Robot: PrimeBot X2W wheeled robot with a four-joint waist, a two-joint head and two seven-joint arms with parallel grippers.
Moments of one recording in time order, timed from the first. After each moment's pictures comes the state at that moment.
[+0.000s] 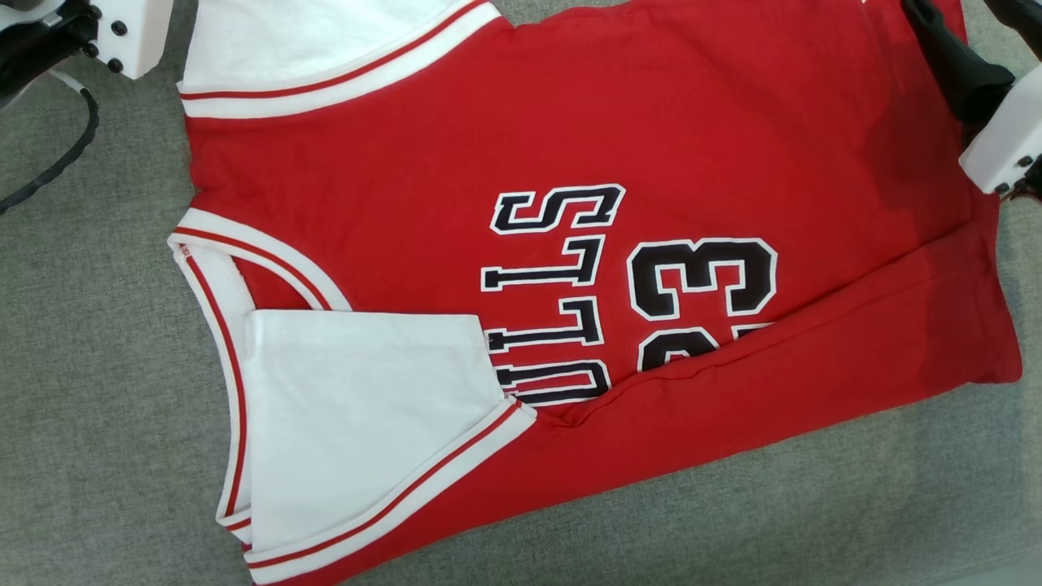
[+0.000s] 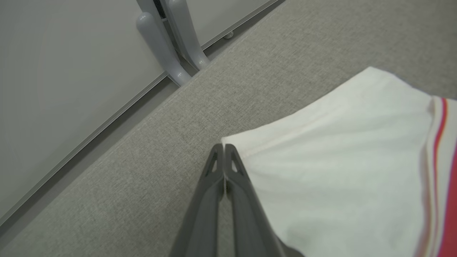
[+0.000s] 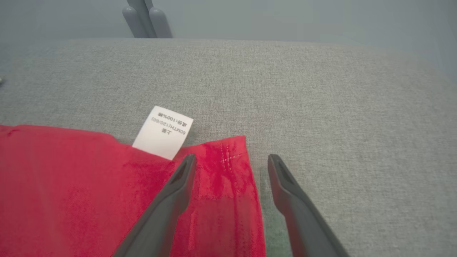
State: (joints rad) left arm -1.48 0.62 -1.11 0.51 -0.94 -0.13 0.48; right arm -0.82 -0.46 0.23 0.26 0.59 0.13 0.48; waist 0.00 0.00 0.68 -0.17
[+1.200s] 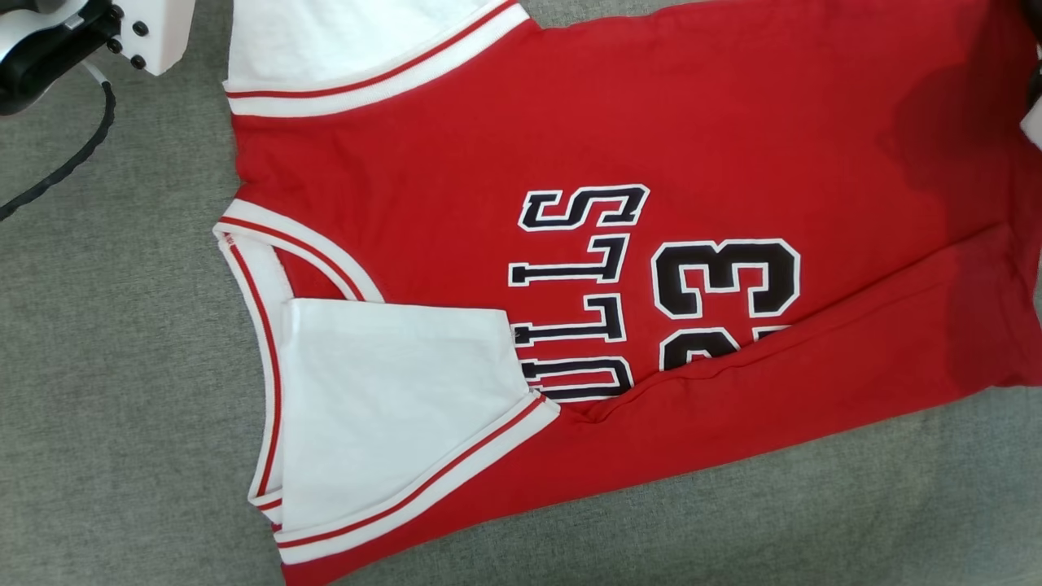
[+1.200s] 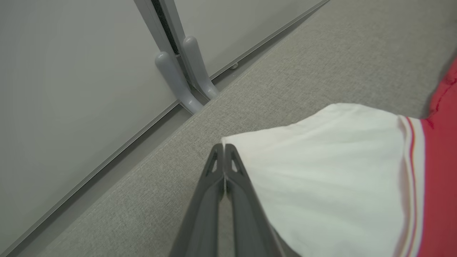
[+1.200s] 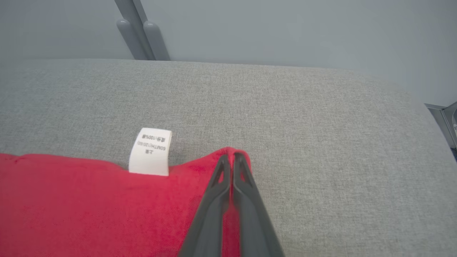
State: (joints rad) left arm -1.52 0.61 -1.21 0.52 -0.98 -0.13 0.32; right arm -0.87 -0.49 0.17 0.26 0.56 0.13 0.59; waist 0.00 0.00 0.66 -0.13
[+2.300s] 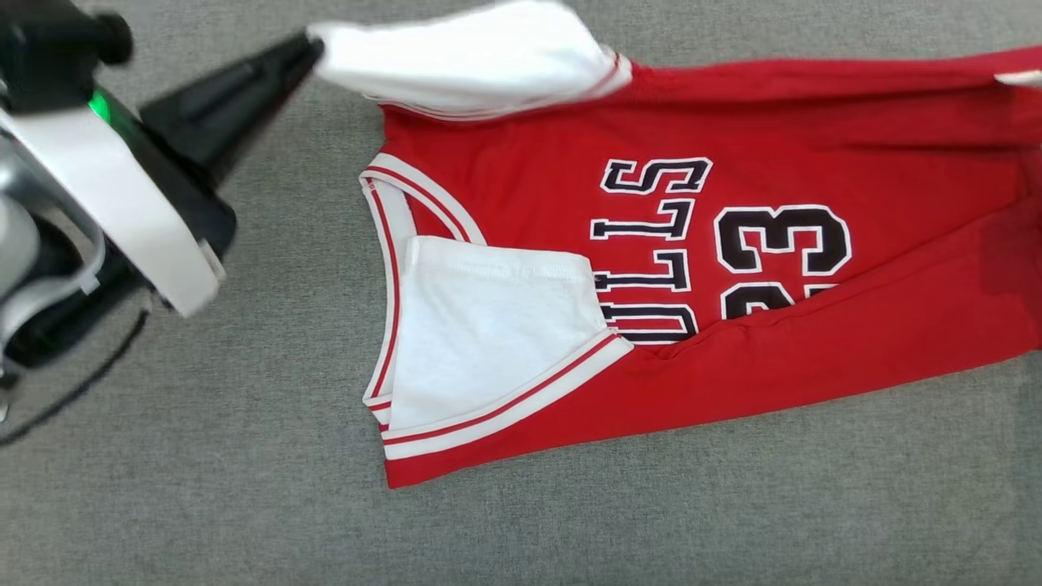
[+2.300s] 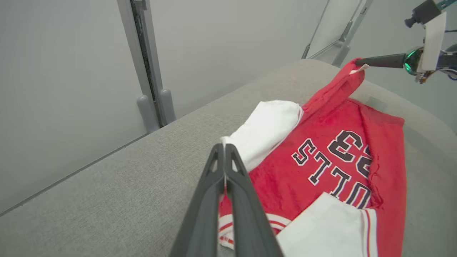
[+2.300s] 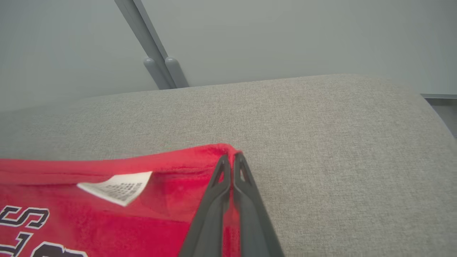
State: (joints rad) left arm -1.25 0.89 -1.24 -0.01 -1.22 -0.10 -0.07; right arm -0.62 -0.65 0.04 0.21 0.78 0.13 0.52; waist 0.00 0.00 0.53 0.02
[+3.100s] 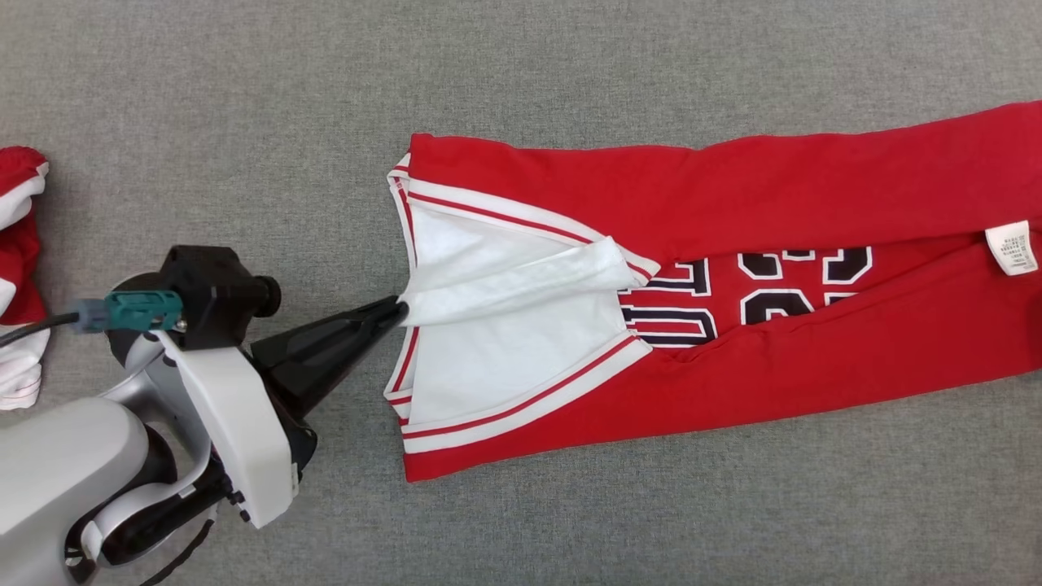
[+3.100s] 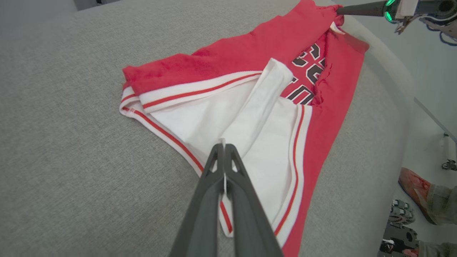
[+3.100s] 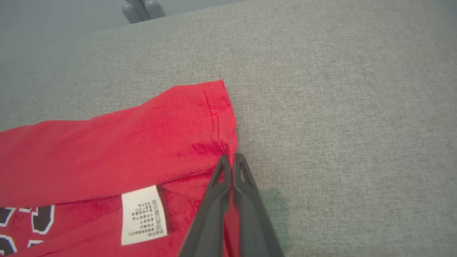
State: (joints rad) left arm -0.95 0.95 -1.28 -0.29 -1.18 0.02 0.03; right arm -0.37 -0.65 -0.05 0.16 0.80 0.13 0.54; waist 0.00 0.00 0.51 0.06
